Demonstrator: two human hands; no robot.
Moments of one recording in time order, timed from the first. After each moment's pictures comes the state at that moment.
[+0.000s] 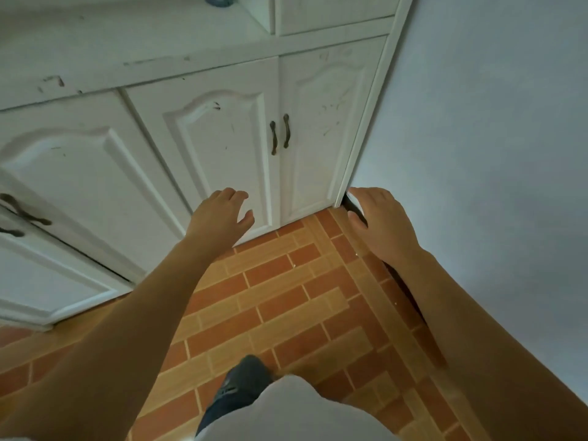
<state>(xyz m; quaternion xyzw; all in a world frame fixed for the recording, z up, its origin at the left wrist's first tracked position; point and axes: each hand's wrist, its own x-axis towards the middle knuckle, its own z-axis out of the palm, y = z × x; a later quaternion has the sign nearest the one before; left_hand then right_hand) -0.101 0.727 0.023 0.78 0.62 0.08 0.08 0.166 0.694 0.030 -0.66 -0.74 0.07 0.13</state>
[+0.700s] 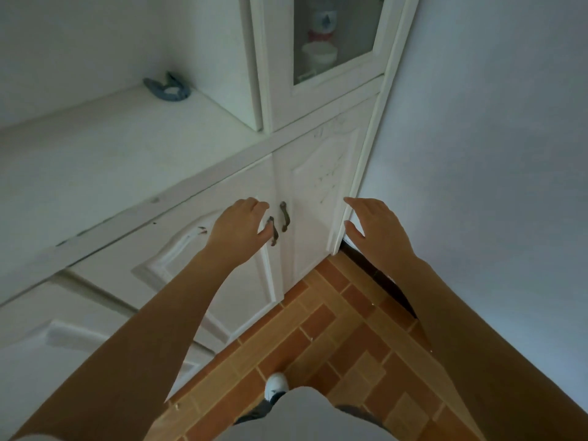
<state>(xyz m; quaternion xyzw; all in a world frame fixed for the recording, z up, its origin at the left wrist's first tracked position) -0.101 1.064 0.033 0.88 0.47 0.09 0.08 0.120 0.966 0.033 -0.73 -0.66 0.04 0.19</state>
